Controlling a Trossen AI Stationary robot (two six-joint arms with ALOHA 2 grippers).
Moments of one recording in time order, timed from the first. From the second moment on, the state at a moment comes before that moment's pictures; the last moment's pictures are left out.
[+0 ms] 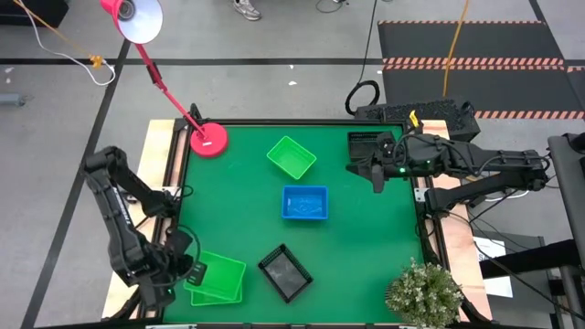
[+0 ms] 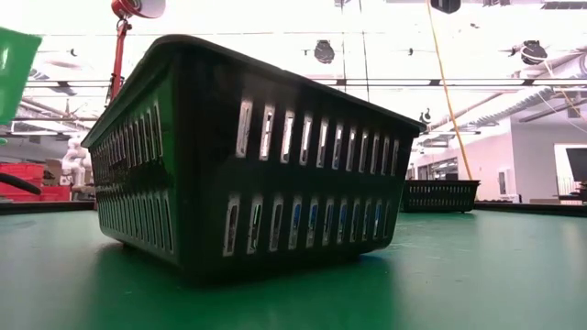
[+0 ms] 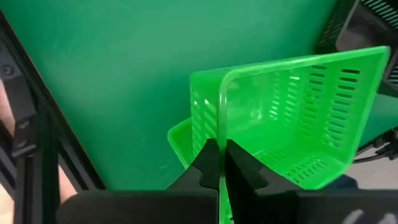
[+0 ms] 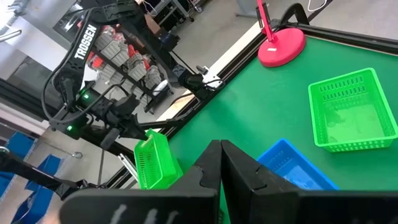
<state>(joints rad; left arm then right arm) -1.08 1.42 1.22 -1.28 -0.26 -2.27 0.04 0.95 1.11 -0.50 0.14 0.79</state>
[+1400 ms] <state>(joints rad) -1.03 1.51 1.22 -1.15 -0.02 -2.23 0.04 0.98 1.11 -0.46 0.13 0.79</state>
